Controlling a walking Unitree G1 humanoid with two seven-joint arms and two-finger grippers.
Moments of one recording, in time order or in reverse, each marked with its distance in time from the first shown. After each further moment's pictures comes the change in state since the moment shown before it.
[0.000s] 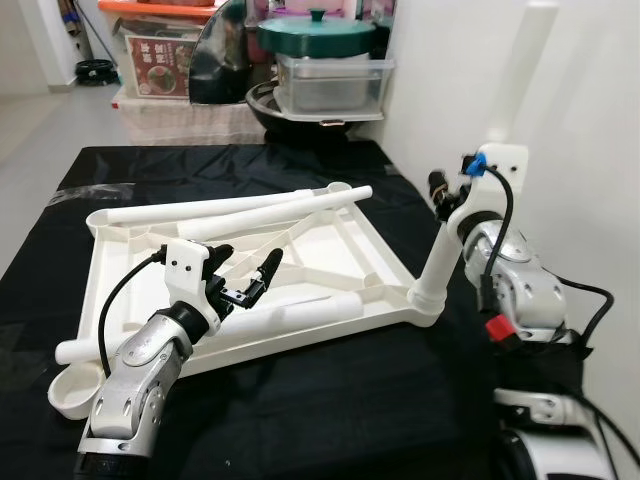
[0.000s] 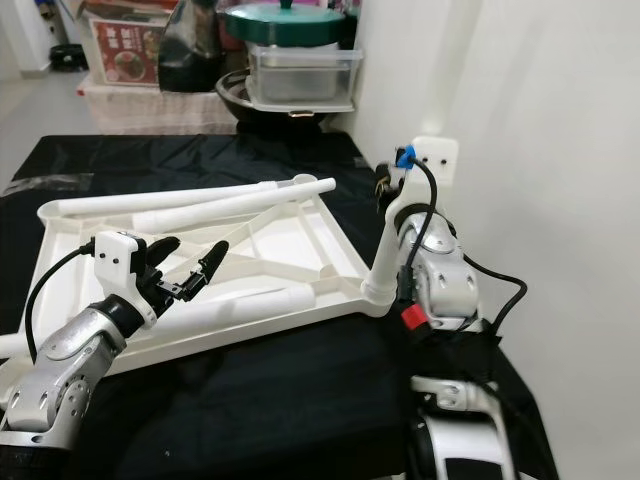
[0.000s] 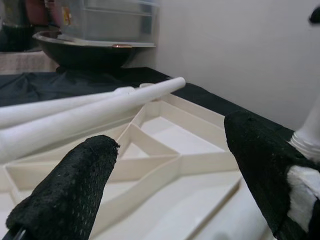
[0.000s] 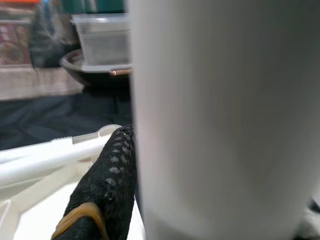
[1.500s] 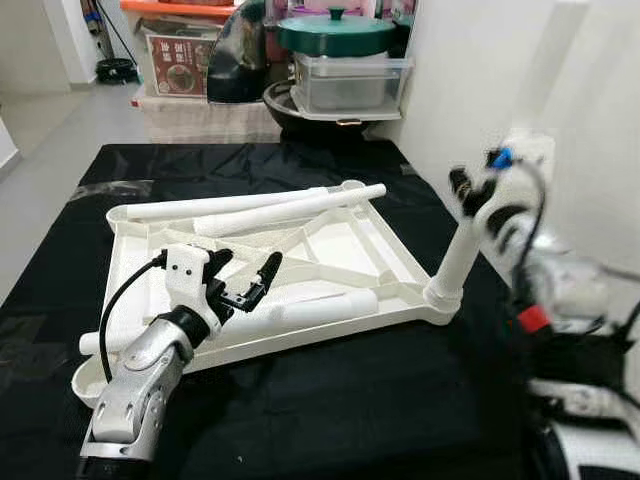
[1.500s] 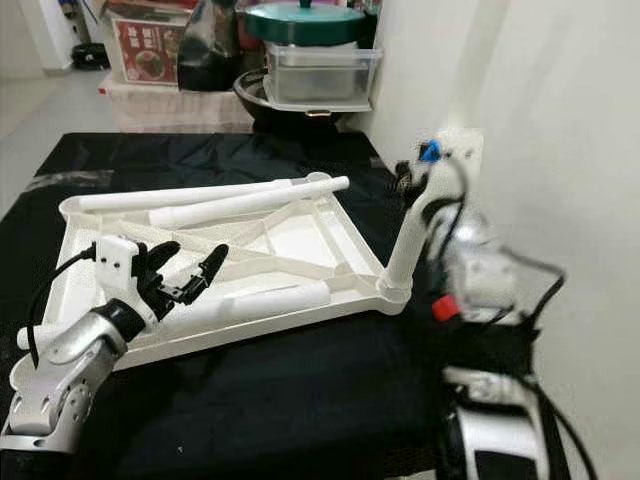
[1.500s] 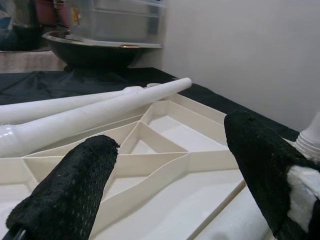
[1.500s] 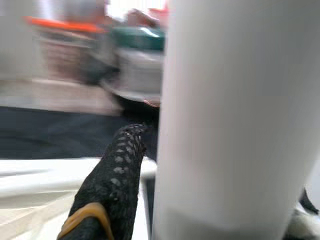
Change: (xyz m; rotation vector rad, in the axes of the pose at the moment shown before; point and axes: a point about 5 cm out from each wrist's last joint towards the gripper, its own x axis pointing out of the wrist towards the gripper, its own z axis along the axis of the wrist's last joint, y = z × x) left arm -0.002 0.000 -0.001 -0.004 0.003 0.004; right arm -0.010 -0.016 0.033 -0.086 -0.110 0.232
